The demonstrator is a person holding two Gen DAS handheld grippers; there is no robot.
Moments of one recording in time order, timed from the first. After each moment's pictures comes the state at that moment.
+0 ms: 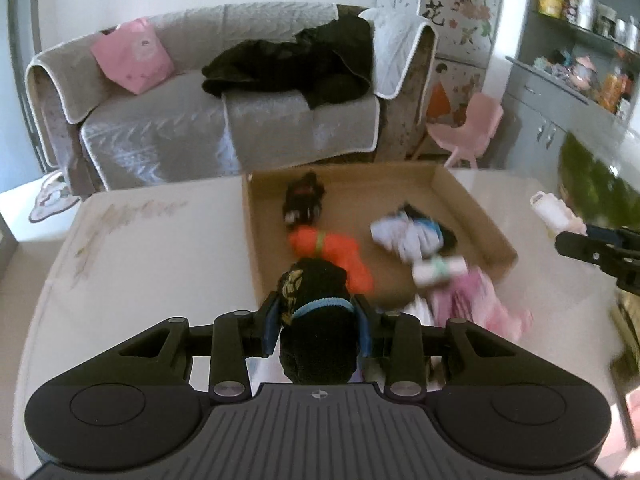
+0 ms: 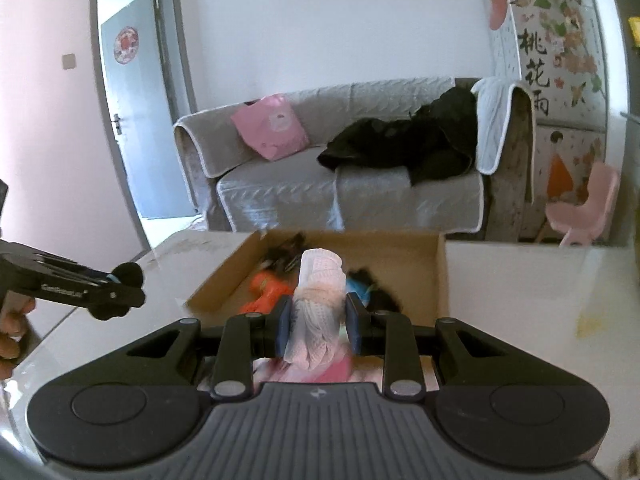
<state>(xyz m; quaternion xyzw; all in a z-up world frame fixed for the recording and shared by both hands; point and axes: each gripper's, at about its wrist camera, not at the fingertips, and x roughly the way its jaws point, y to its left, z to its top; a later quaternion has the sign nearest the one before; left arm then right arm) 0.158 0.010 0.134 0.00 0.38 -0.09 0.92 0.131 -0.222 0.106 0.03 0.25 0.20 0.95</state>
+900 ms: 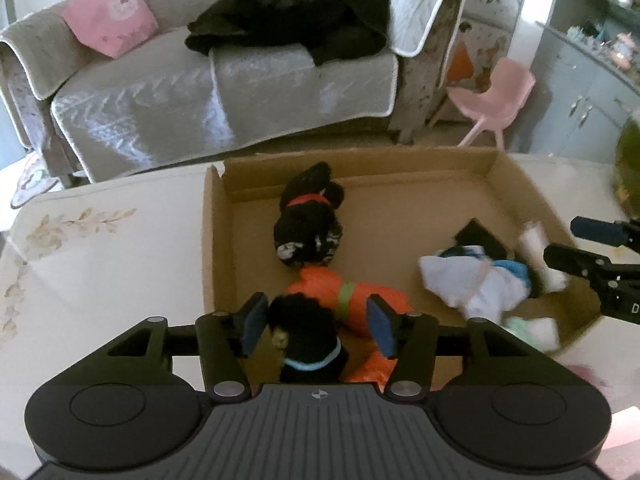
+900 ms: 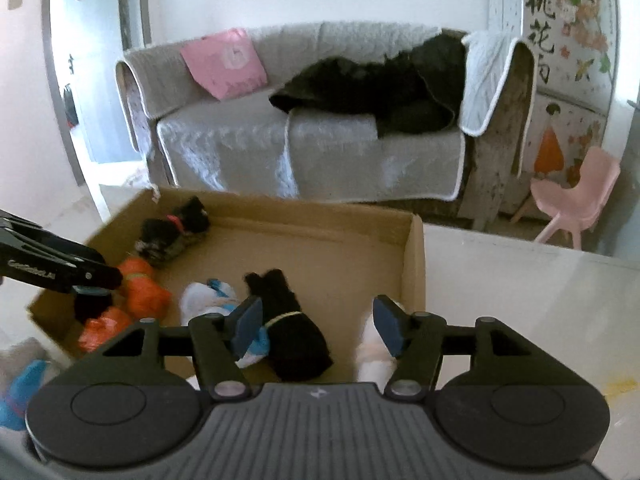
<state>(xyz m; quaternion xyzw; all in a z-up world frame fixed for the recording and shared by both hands) 0.285 -0.008 0.070 0.01 0.44 -0.09 0.90 0.223 -0.221 0.059 -0.02 0.31 0.15 0.94</state>
